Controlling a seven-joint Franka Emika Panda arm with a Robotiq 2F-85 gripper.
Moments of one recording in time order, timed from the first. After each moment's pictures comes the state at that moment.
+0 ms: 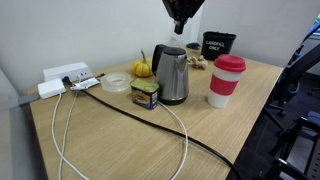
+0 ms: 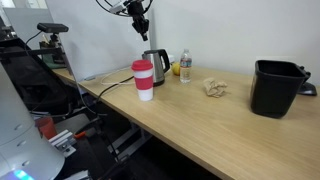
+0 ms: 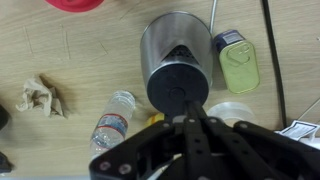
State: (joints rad) arm 0.19 0.01 0.23 -2.11 -0.23 2.32 0.57
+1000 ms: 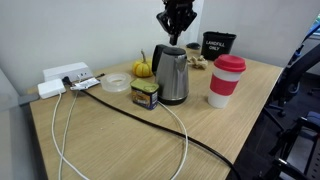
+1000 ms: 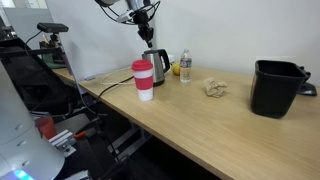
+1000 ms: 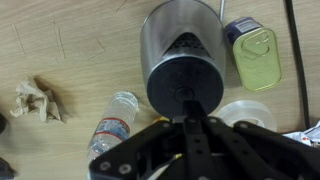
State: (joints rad) arm 0.21 0.11 0.20 -2.08 -0.30 2.38 0.66
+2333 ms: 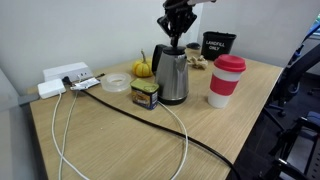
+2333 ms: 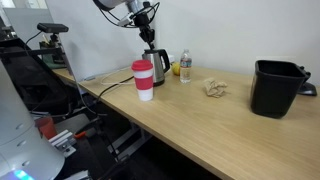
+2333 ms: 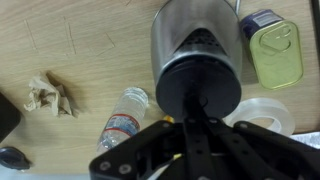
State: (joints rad) arm 0.23 0.13 0.18 -2.08 -0.40 2.38 0.74
